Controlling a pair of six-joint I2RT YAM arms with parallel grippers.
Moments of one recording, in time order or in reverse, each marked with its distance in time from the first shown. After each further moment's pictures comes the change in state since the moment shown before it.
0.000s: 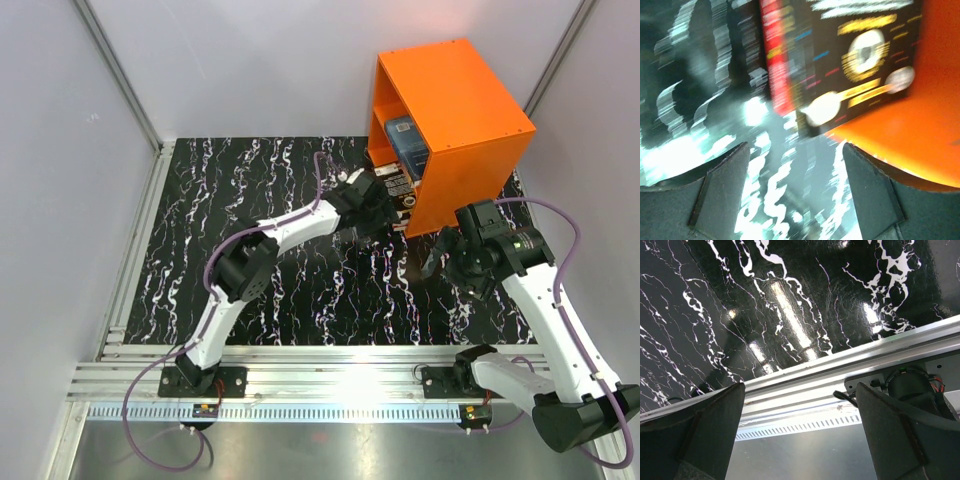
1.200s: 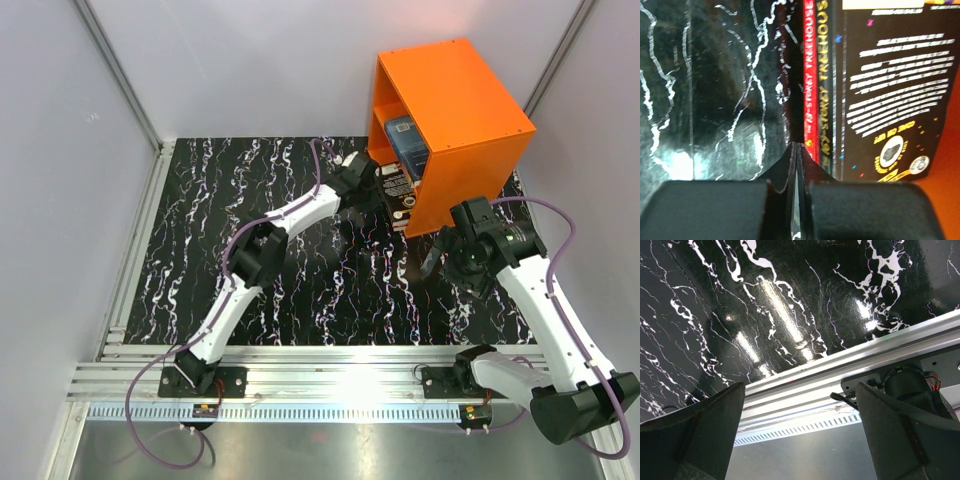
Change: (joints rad) left arm 0.101 0.216 0.307 -0.117 -0.008 0.066; right arm 0.000 0.041 -0.005 -0.002 0.028 0.022
